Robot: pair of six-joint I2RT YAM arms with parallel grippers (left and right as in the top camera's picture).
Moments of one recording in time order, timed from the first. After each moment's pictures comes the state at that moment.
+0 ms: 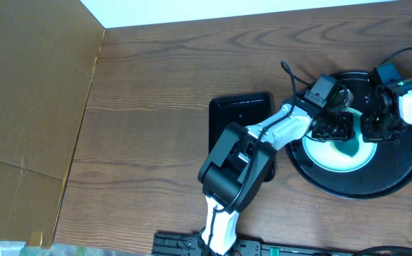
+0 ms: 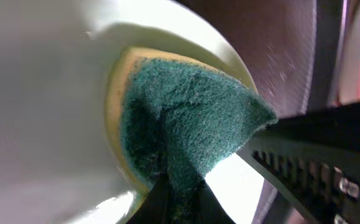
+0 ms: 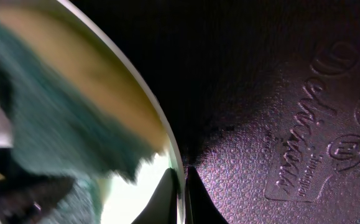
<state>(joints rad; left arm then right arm) -0.61 2.07 1.28 -0.36 0.58 -0.54 0.32 1.93 1.24 -0.87 -0.09 0.28</state>
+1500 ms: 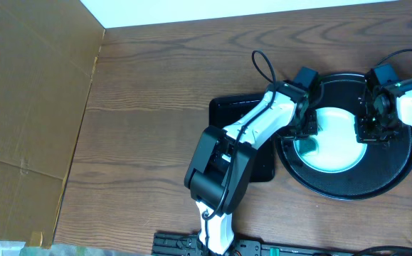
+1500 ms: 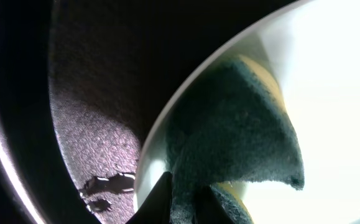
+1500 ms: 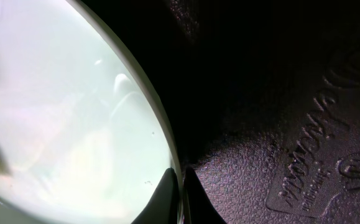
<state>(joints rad) -0.50 1.99 1.38 -0.88 0.15 -0.54 0.33 1.94 1.24 -0.85 -0.19 0.28</state>
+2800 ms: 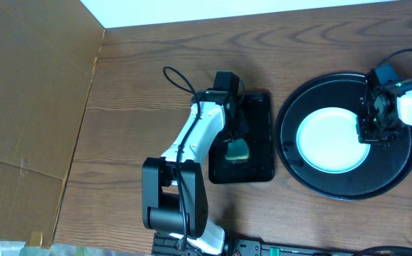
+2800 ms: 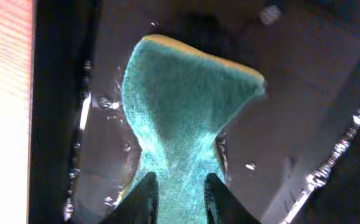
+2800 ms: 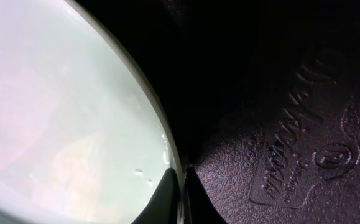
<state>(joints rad) -0.09 1.71 1.13 -0.91 -0.03 -0.48 0.33 1.94 1.24 -0.86 -0.16 0.28</state>
